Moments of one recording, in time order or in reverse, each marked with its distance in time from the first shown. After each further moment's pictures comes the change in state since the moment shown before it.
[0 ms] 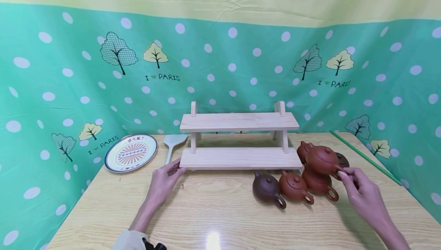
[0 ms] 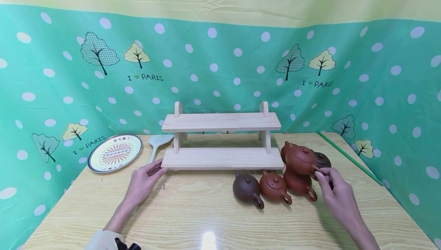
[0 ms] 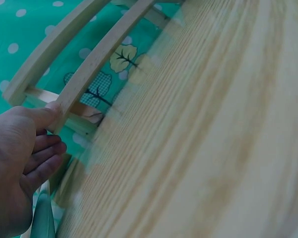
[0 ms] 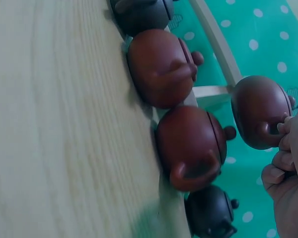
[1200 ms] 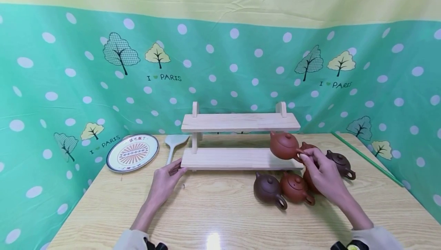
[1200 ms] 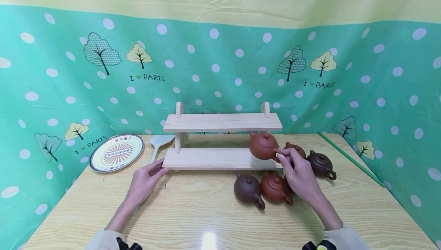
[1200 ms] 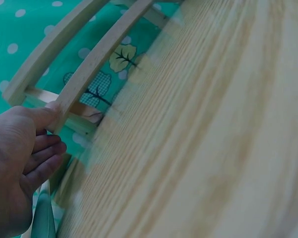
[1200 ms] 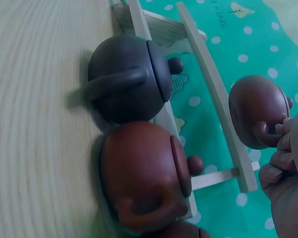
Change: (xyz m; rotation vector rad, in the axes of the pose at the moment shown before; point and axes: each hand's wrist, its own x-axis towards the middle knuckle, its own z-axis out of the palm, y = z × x) left_hand 0.000 -0.001 0.000 -0.008 0.005 0.004; right_hand 0.046 -0.062 0.053 0.111 -0.094 -0.116
